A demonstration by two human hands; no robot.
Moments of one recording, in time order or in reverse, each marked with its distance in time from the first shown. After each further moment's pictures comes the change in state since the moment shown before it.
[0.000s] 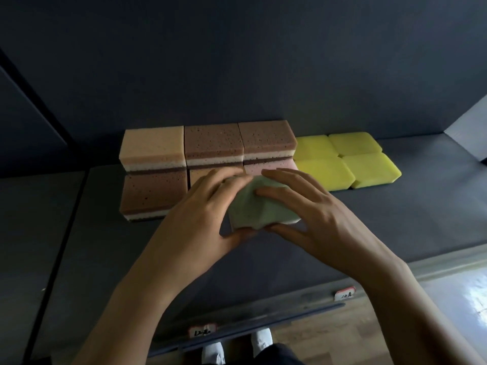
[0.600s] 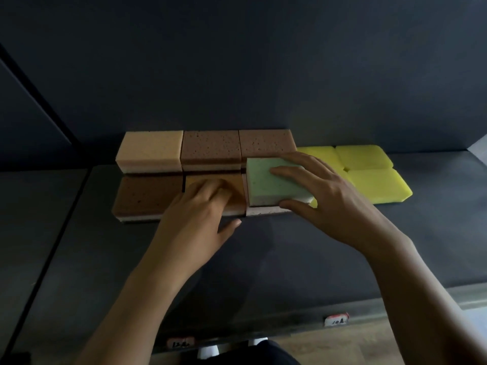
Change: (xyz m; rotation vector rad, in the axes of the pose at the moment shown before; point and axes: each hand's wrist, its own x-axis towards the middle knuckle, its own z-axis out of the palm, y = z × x) left_hand 0.020 -0.010 0.028 0.348 -0.067 -0.222; right_hand 0.025 0.062 -0.016 -0.012 -0.042 0.058
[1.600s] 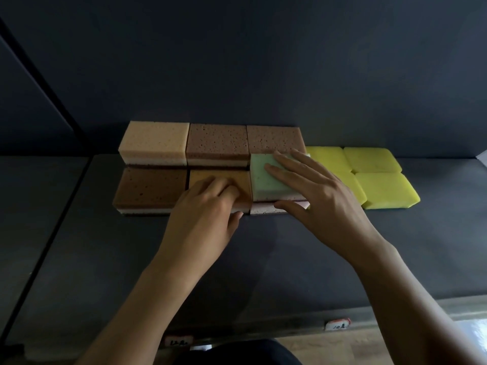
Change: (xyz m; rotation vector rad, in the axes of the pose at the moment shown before) left_hand 0.003 0.004 0.012 0.015 0.071 -0.071; right_hand 0.008 -0.006 0.021 -0.054 0.081 -0.041
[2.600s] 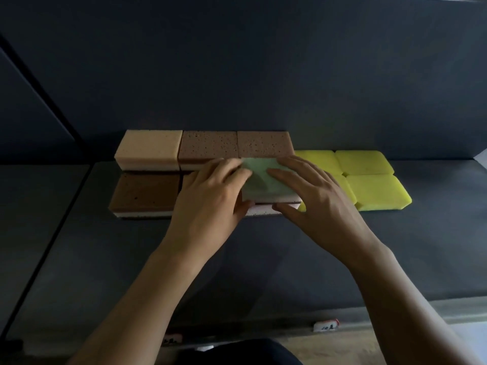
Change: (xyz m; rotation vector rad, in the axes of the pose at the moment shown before) left_hand 0.020 0.028 -0.013 0.013 0.092 0.069; right_hand -0.009 0.005 -0.009 -0.023 0.041 0.023
